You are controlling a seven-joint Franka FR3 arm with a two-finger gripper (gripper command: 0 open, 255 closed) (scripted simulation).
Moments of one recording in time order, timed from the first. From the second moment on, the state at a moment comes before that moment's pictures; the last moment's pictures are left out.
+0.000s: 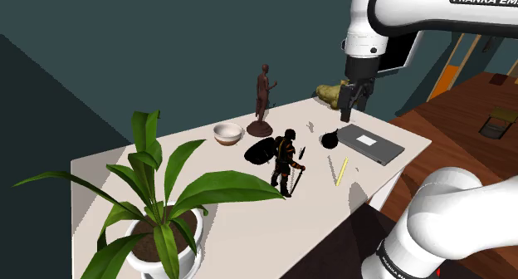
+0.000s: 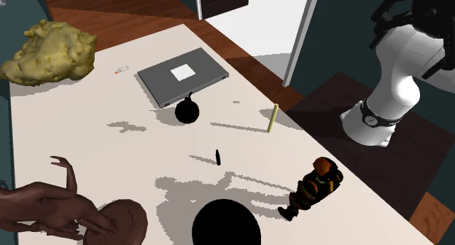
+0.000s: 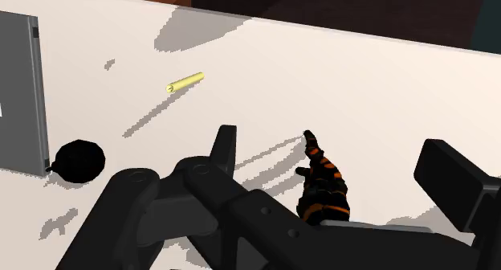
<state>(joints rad) 0.00 -0.82 -0.02 -2.36 -0.11 1.43 -0.03</state>
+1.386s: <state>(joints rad) -0.08 -0.41 -0.38 -2.38 -0.31 1.96 -0.34</state>
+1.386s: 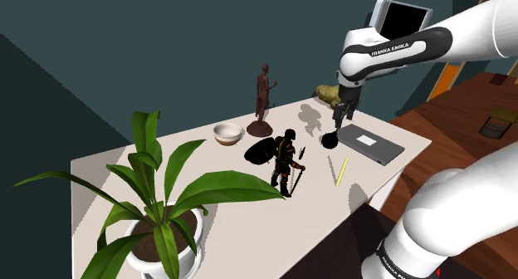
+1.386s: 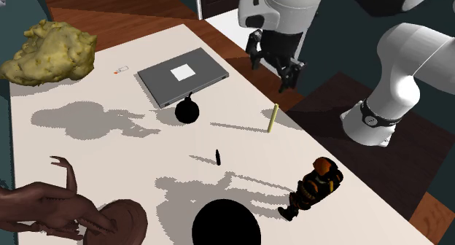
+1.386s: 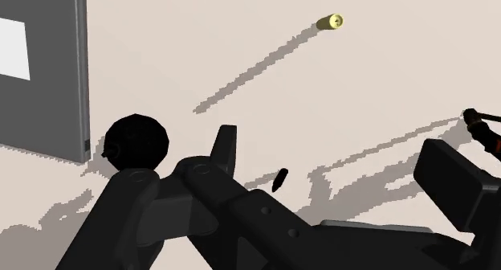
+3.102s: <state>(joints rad) -0.30 0.51 -0.49 -1.77 0.14 2.30 -0.89</state>
